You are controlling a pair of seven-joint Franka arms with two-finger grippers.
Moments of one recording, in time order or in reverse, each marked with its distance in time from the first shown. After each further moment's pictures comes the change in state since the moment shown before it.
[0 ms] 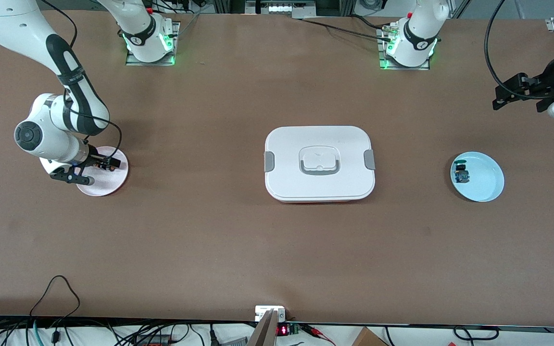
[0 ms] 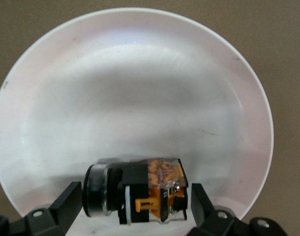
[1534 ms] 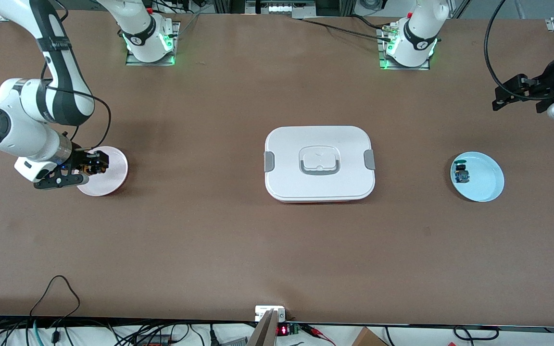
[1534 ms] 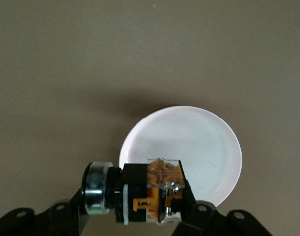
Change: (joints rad) left arm 0.000 0.004 0.000 0.003 0.000 0.000 0.000; right arm 0.068 -0.186 0.061 0.204 -0.001 -0.323 -0.267
